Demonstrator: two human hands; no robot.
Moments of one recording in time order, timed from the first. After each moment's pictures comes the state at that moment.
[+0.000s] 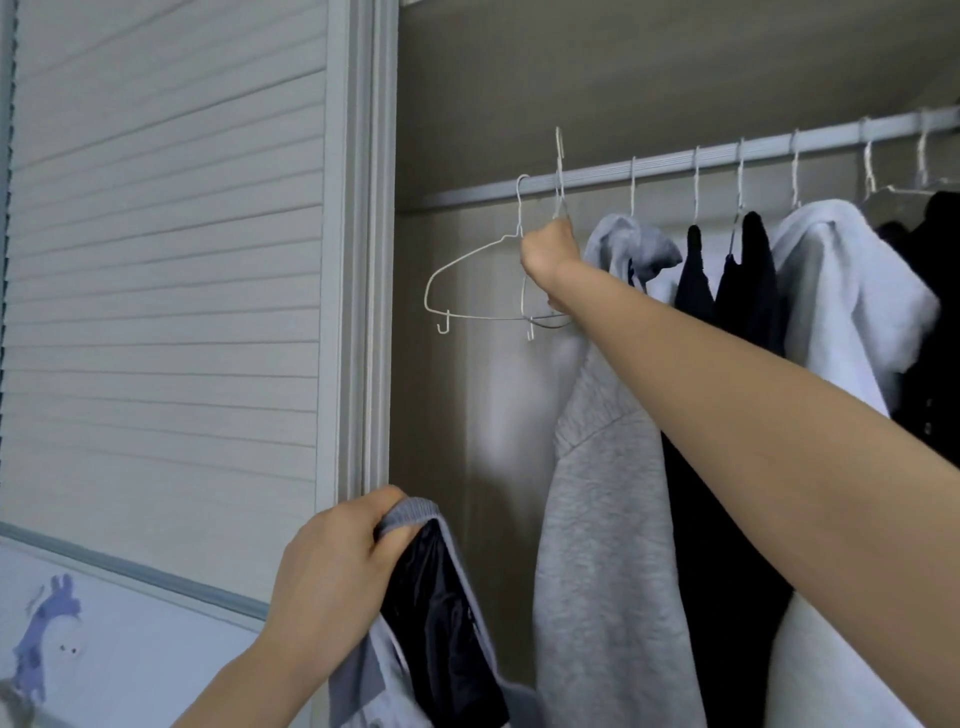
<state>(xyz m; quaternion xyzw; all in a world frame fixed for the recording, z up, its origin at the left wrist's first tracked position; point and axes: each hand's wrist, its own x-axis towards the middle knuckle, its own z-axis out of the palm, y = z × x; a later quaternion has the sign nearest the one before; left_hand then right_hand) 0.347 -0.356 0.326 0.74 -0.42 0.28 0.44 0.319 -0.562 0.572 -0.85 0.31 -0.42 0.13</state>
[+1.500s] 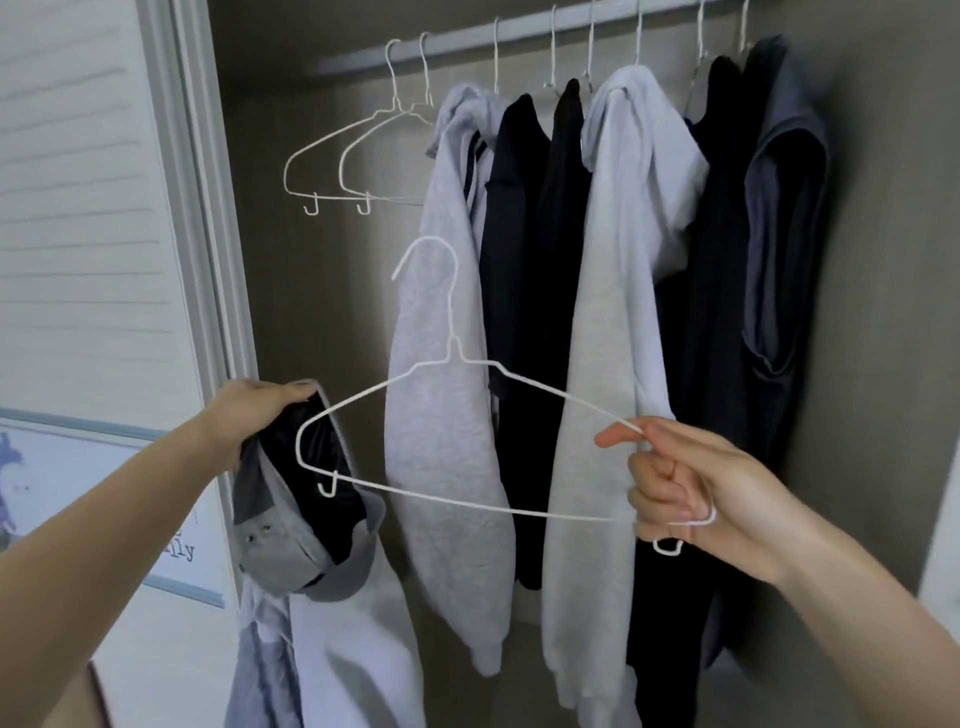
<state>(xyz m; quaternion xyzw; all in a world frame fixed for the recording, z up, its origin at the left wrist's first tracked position) 0.311 -0.393 0.313 0.77 -0.19 -0.05 0.60 -0.045 -0.629 0.277 -0.68 0.01 -0.21 0.70</state>
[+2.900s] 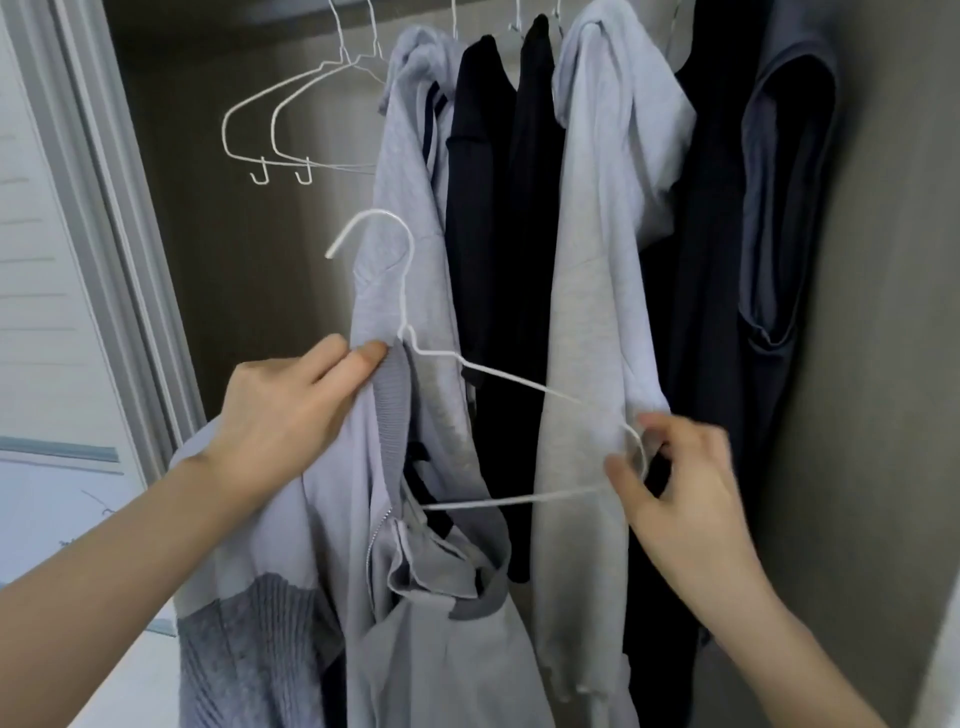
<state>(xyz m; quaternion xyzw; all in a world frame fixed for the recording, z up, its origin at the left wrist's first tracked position) 0.245 -0.440 0.307 0.58 -0.55 0.59 0.13 -0.014 -0.615 0.233 -0.74 0.31 -0.53 0.26</state>
